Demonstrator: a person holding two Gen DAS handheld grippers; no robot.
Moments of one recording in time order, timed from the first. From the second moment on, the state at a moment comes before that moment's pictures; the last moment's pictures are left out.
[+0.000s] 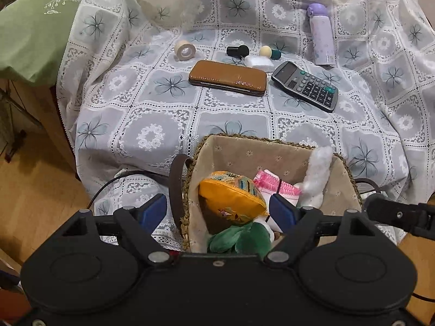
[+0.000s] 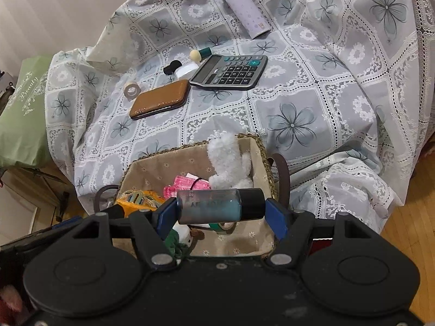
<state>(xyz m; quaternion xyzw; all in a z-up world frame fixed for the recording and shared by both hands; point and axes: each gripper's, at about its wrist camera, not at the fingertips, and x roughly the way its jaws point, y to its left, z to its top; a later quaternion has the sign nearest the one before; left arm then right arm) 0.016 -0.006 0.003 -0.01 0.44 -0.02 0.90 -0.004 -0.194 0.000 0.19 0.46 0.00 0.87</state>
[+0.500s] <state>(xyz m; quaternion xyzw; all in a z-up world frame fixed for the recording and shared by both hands) 0.011 -0.008 -0.006 0.00 0.45 -0.01 0.89 -0.001 -0.193 0.001 0.18 0.46 0.00 0.87</state>
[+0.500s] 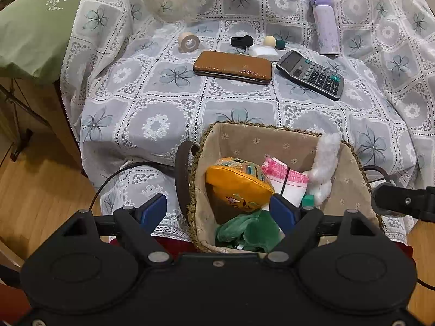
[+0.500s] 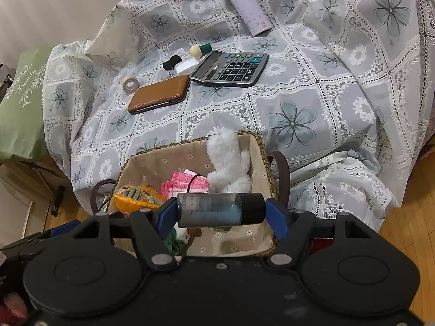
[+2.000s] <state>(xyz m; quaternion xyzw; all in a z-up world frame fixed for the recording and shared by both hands) 0.041 -0.016 -0.004 0.06 0.42 0.01 0.91 0.052 -0.196 -0.002 0.06 0.44 -0.04 0.90</state>
